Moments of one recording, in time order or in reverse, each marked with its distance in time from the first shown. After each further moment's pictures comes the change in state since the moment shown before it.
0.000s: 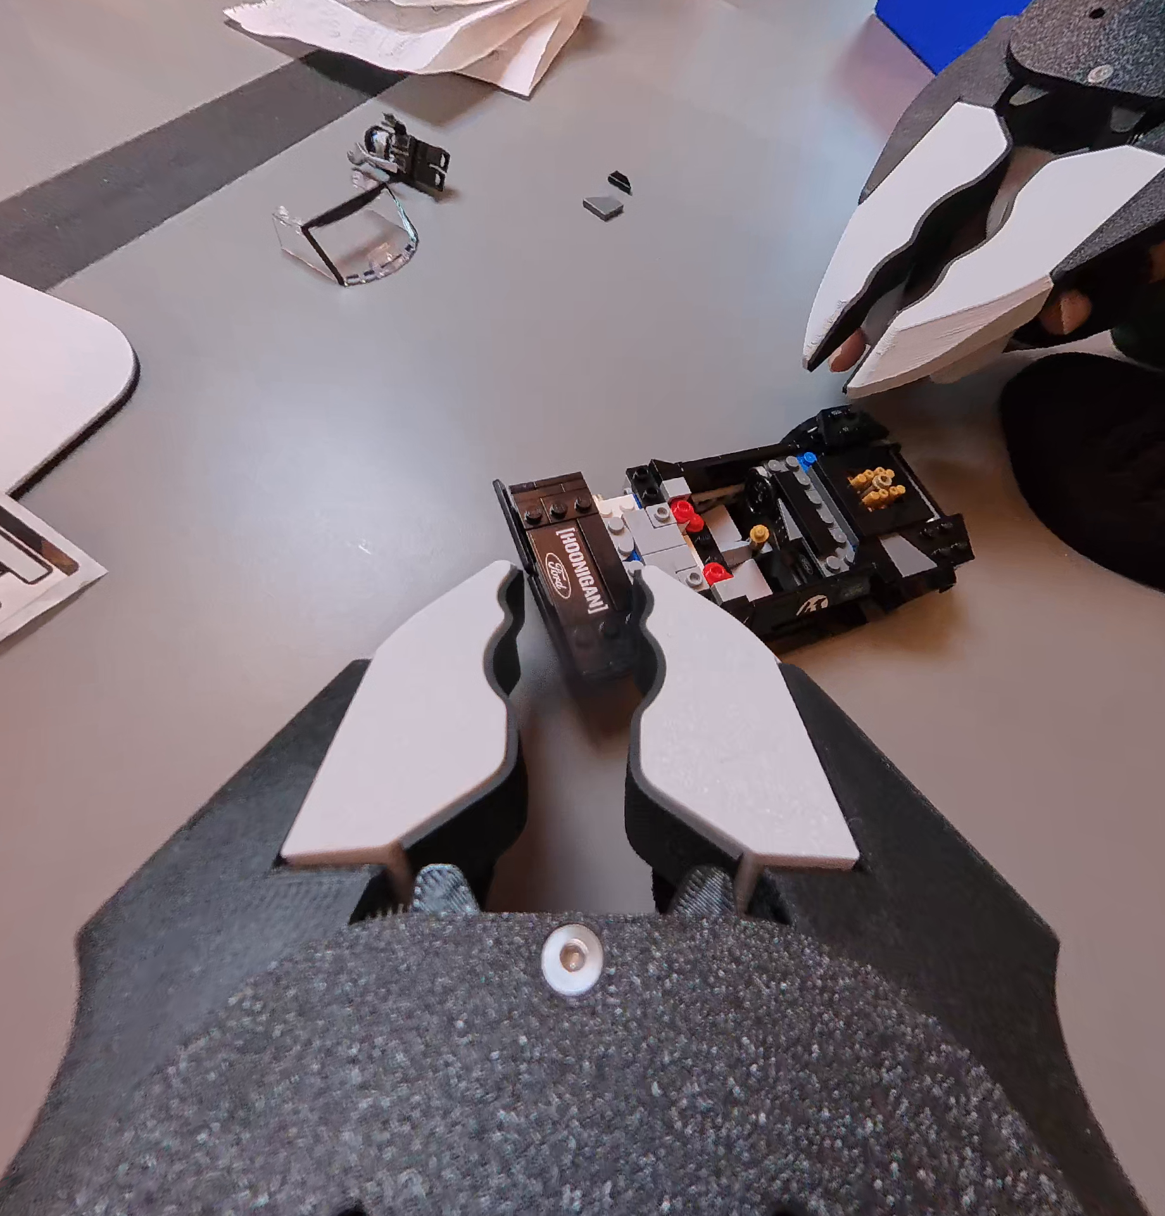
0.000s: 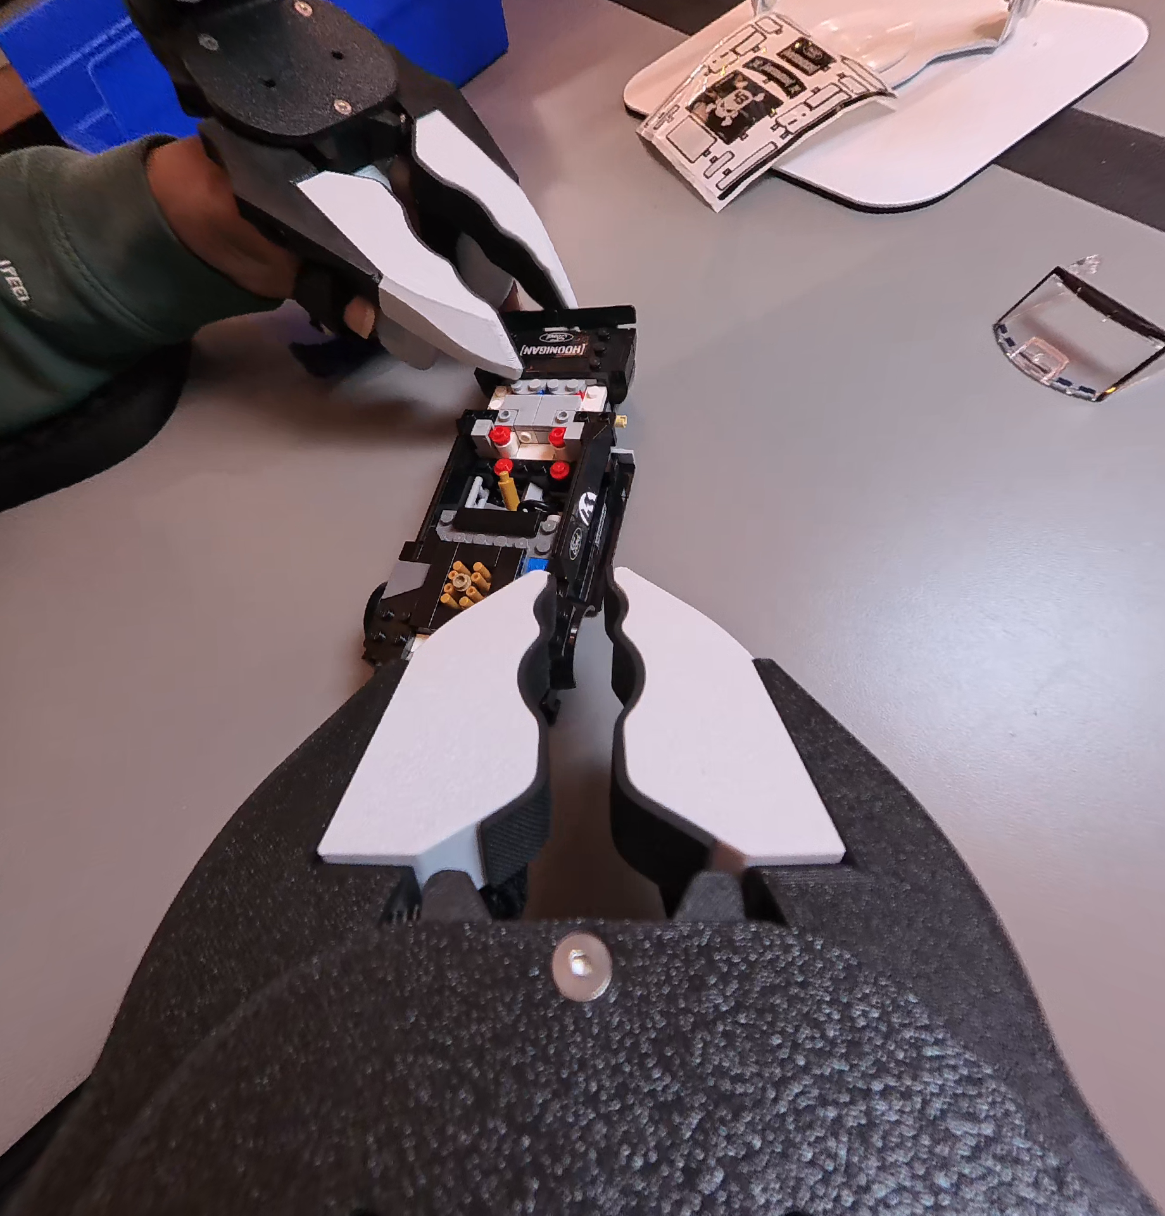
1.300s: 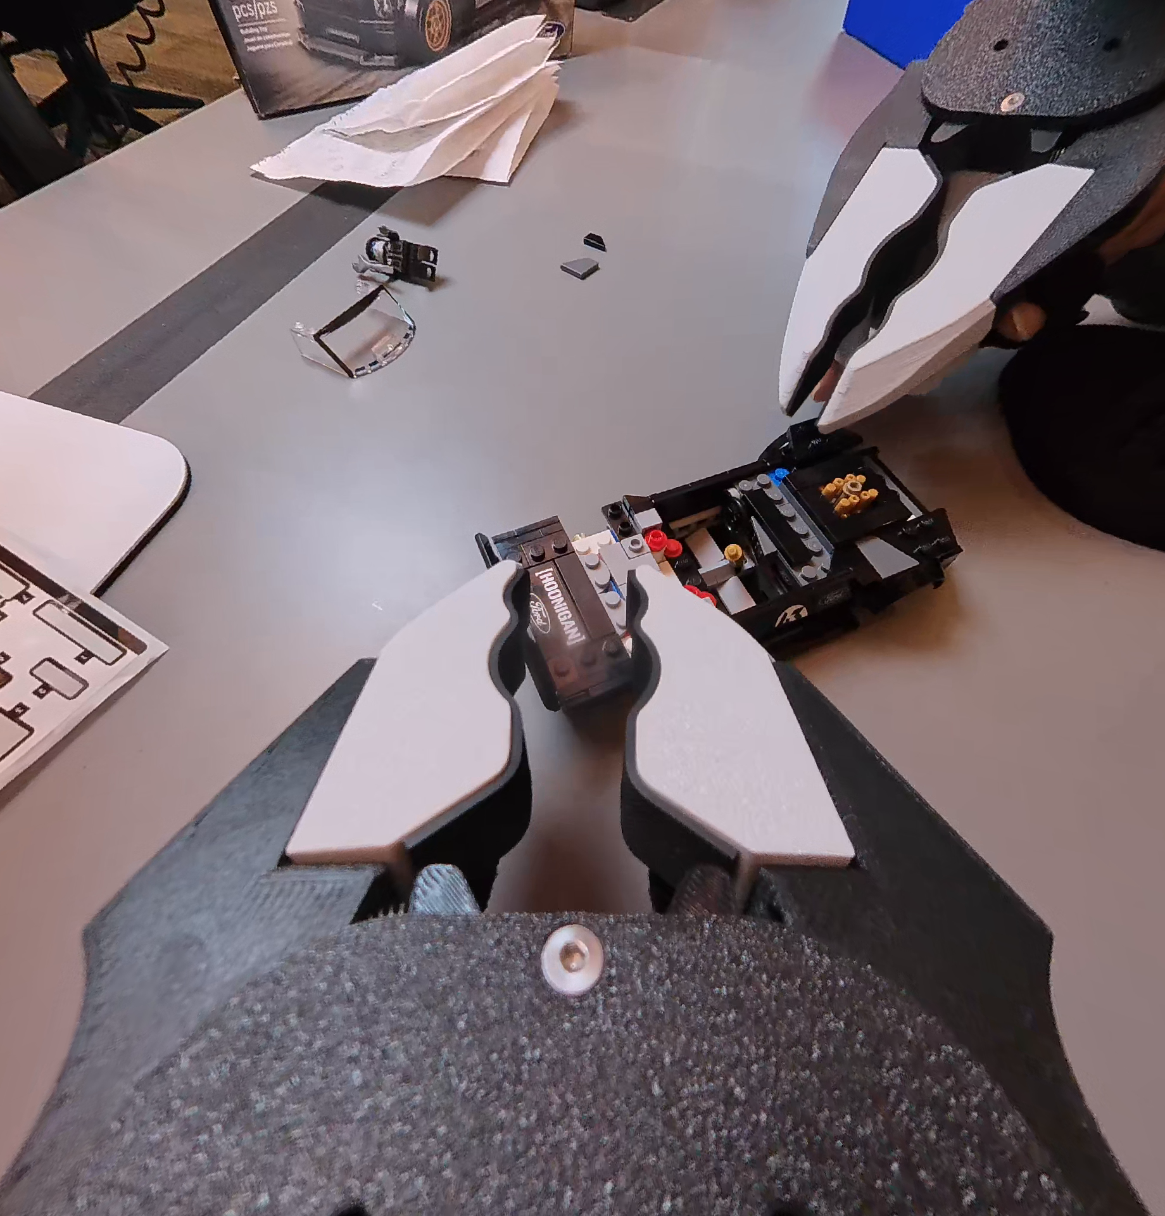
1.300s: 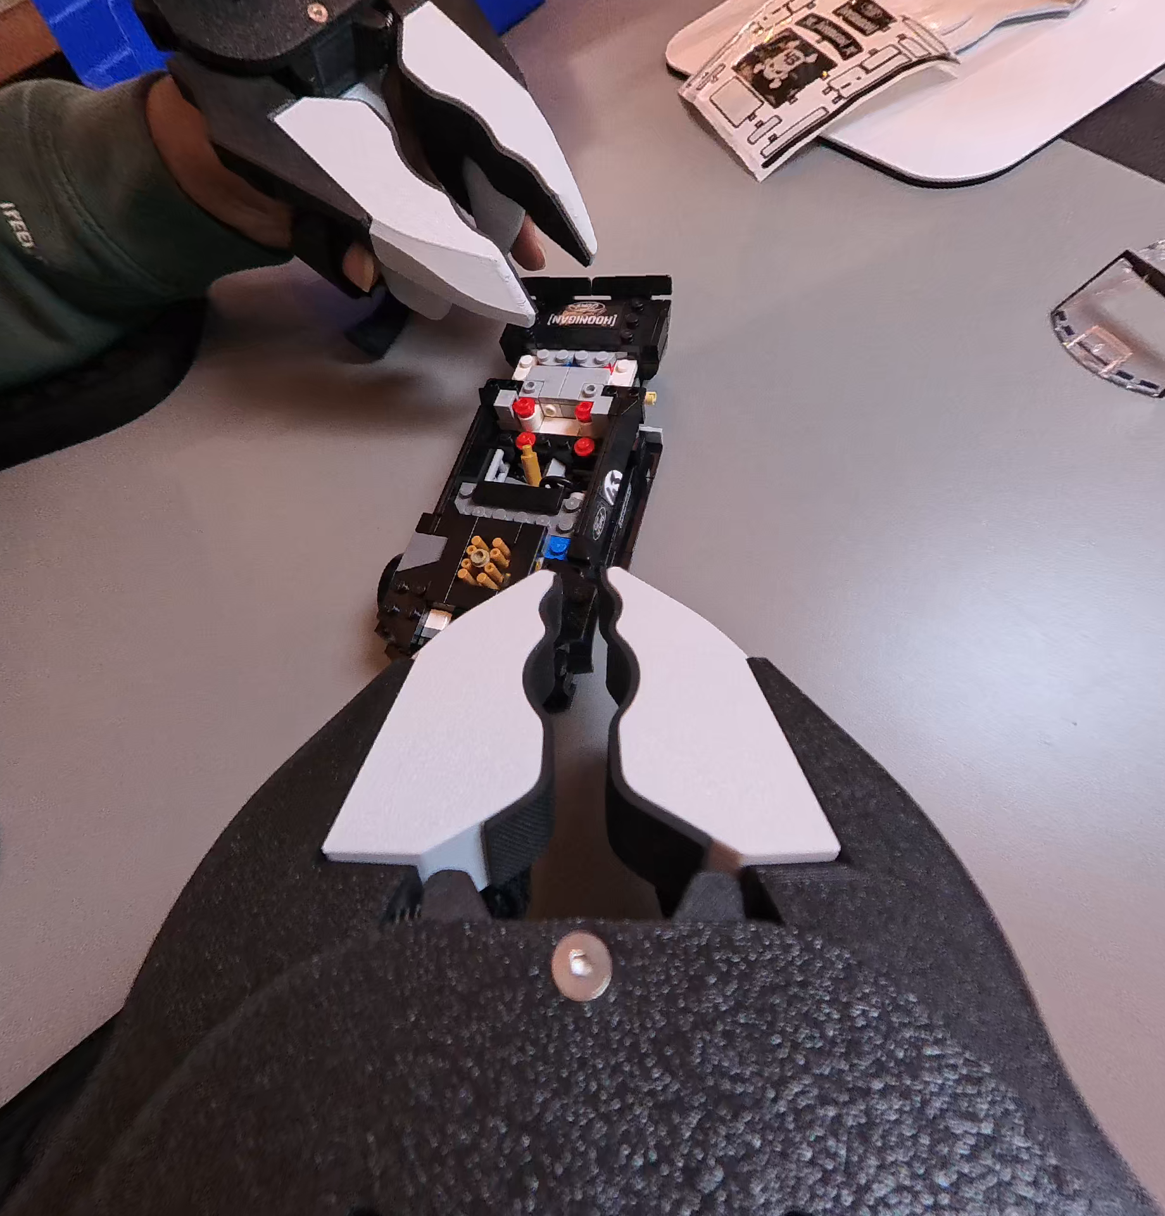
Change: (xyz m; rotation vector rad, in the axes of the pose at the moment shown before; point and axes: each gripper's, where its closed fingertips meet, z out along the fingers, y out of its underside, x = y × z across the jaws) left arm 0.009 -0.014 -0.006 0.055 -0.037 0.145; right arm -0.007 0.008 0.002 -0.034 -0.036 -0.034
